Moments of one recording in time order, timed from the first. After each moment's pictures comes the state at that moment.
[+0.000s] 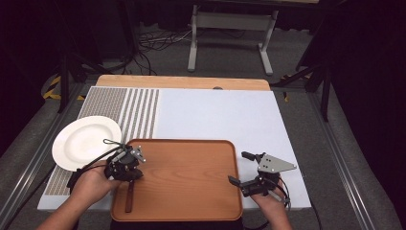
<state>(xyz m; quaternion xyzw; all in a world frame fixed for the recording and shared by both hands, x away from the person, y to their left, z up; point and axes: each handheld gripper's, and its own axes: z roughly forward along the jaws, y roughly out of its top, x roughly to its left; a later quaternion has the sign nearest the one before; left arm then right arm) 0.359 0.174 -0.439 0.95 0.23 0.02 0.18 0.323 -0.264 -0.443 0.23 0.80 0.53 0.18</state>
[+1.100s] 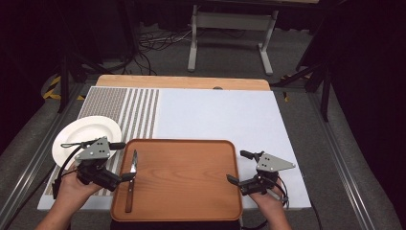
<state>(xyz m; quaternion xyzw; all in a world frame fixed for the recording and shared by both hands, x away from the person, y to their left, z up) 0.323 0.235 -0.405 0.84 0.19 0.12 0.49 0.325 -0.259 -0.441 0.22 0.79 0.54 0.18</state>
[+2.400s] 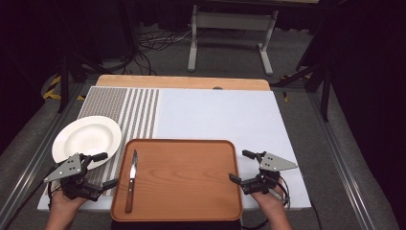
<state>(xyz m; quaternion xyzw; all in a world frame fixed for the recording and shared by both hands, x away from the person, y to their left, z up) 0.312 0.294 -0.484 0.76 0.24 0.13 0.60 0.328 -0.268 -0.446 0.24 0.78 0.55 0.18</state>
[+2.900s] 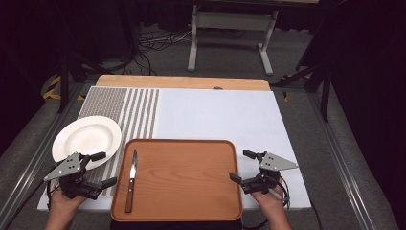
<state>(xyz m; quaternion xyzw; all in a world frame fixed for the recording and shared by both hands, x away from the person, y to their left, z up) 0.313 0.296 -0.484 0.76 0.25 0.14 0.58 0.329 -0.269 -0.448 0.24 0.78 0.55 0.18</state>
